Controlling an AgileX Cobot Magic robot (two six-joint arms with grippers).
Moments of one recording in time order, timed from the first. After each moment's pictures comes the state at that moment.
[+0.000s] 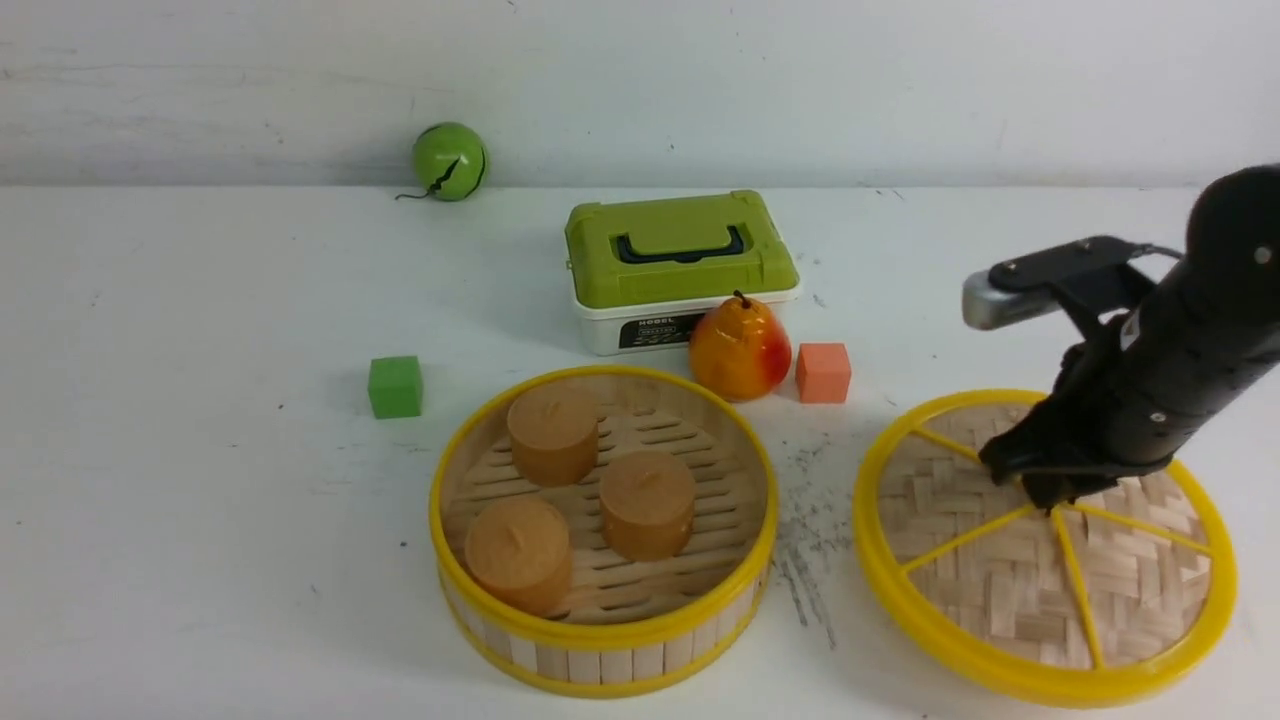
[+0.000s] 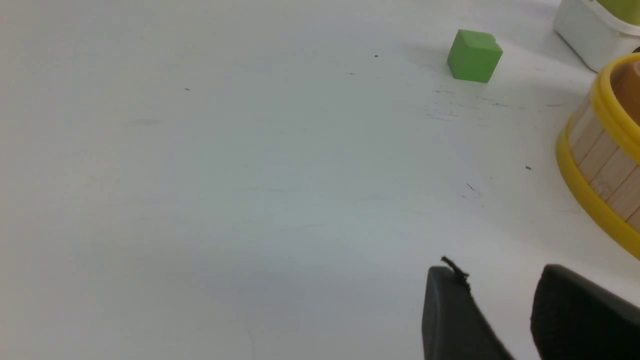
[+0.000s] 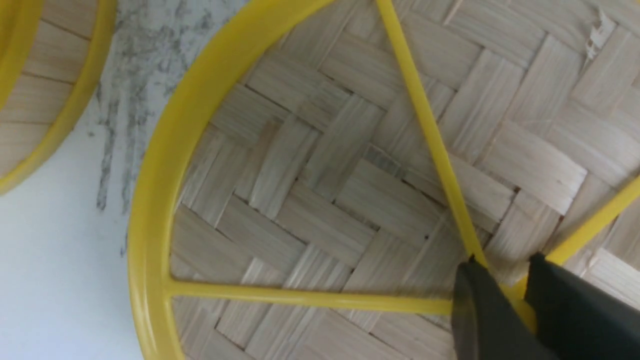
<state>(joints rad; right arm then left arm) 0.22 1.68 -1.18 0.04 0.80 -0.06 0.02 -0.01 0.03 0.01 0.36 -0.20</state>
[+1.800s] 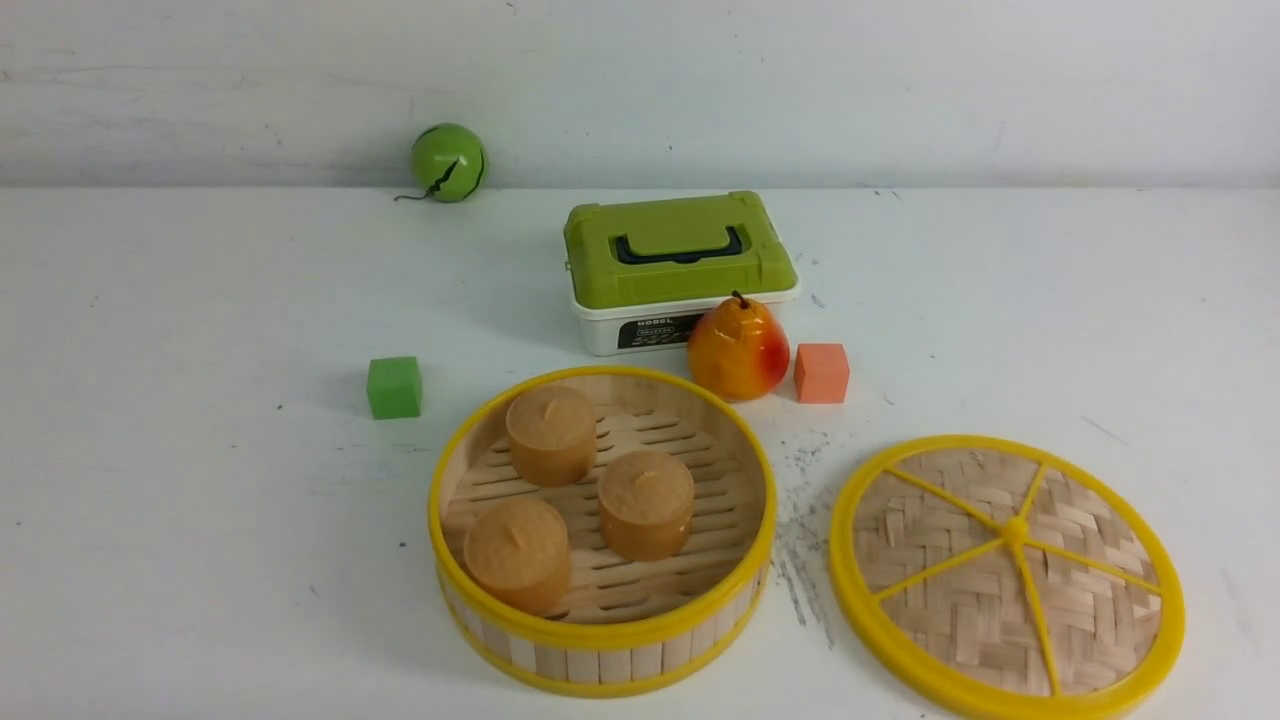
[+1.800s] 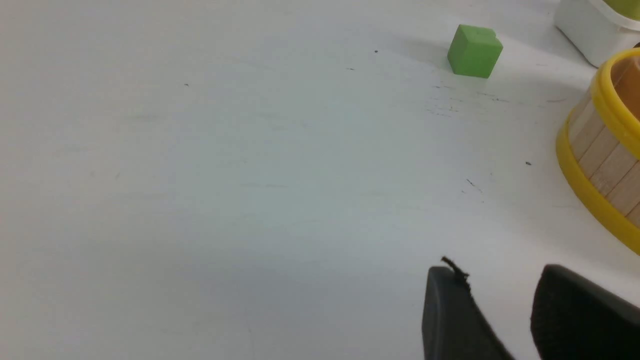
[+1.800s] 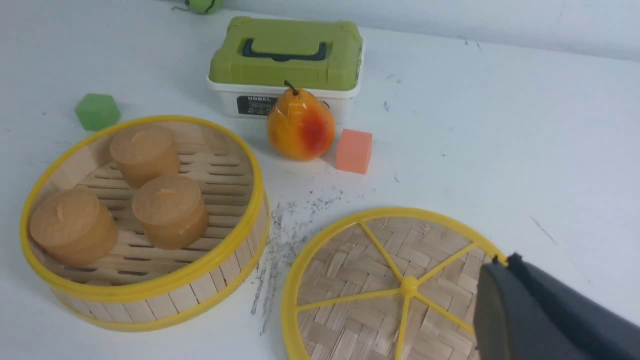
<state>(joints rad) 0.22 0.57 -0.70 0.16 0.58 -0.06 0.02 -0.01 0.03 0.01 0.37 -0.20</state>
